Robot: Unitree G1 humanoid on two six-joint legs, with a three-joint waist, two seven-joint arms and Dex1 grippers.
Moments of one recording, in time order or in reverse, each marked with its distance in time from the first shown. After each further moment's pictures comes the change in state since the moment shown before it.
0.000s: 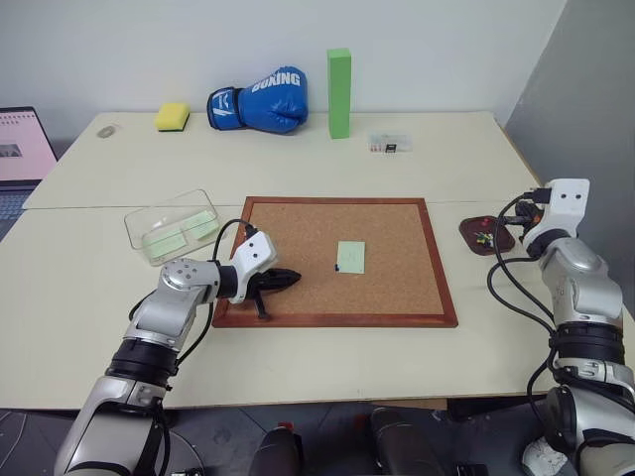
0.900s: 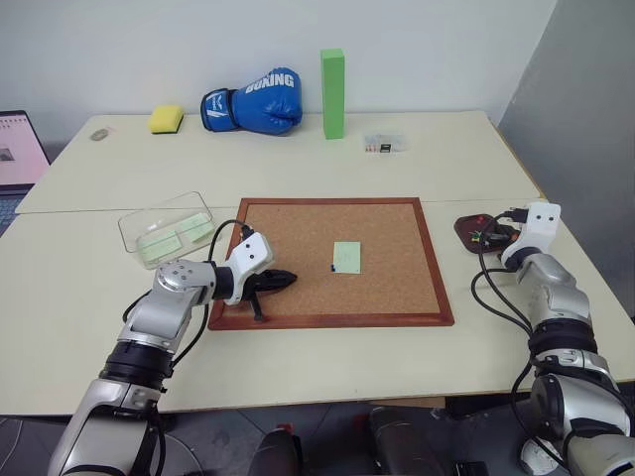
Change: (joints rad) left arm 0.012 0.018 0.004 -0.020 0.000 0.013 0.001; right arm -0.051 0.050 0.010 0.278 0.008 -0.144 0.013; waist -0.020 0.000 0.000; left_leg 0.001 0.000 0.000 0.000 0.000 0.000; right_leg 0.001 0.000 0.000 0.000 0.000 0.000
